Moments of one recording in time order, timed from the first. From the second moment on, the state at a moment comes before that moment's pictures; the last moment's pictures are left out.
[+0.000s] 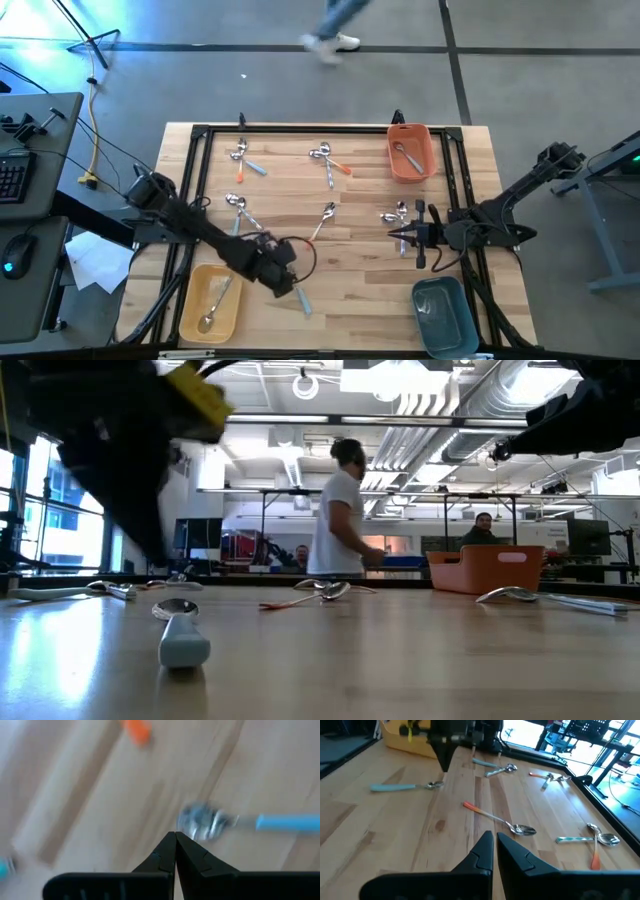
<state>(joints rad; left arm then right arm) -0.53 1.75 1.06 -0.65 -0.33 -0.95 0.60 0.79 0.28 0.12 0.65 0.00</state>
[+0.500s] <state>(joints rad) -0.55 1.76 0.87 -0.31 -0.33 -1.03 0.60 0.79 0.29 0.15 0.58 0.03</state>
